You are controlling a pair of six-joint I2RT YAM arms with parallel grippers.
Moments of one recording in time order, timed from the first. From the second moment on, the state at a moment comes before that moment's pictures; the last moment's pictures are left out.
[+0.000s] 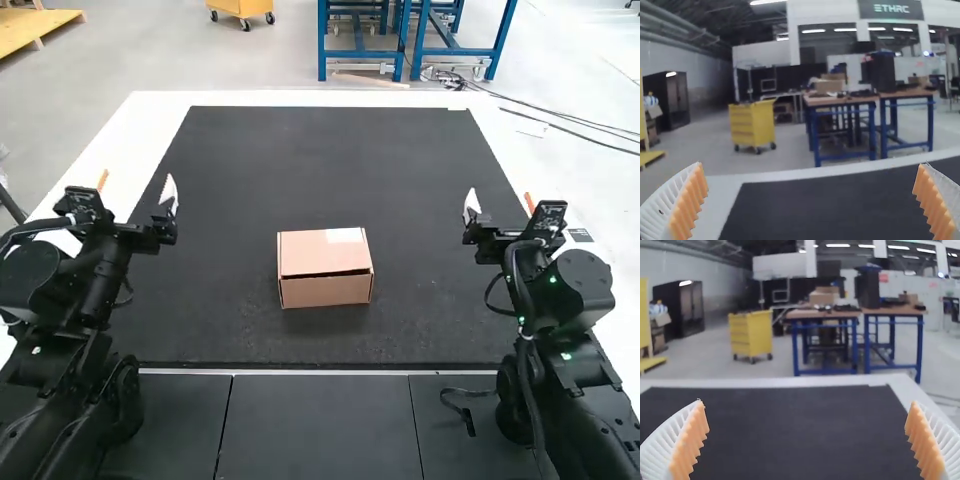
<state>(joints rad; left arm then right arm) -0.11 0.01 0.08 0.22 -0.04 0.09 0.16 0.02 0.00 0.24 0.05 0.03</state>
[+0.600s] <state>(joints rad) -0.02 0.01 0.01 0.13 0.14 -0.04 0.05 0.02 0.00 -0.07 0.07 0.05</state>
